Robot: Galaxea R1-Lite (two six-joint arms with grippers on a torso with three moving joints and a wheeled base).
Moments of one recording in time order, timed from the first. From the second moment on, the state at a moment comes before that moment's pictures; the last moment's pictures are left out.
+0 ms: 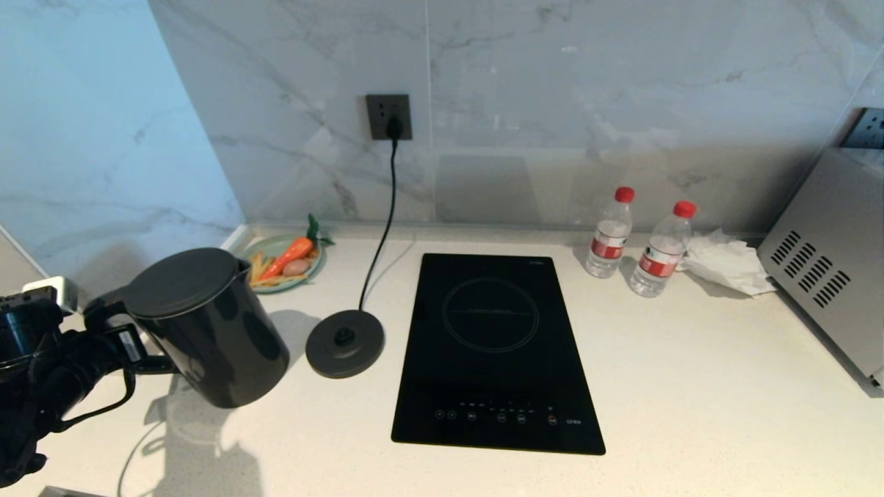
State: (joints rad) left arm 0.33 1.87 -0.45 -1.14 0.06 -0.08; right arm 0.00 0.00 0.00 -0.01 0.00 -0.01
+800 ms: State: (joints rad) left arm 0.33 1.89 -0.43 -1.19 0.06 -0.07; right arm 0.00 0.00 0.00 -0.01 0.00 -0.01
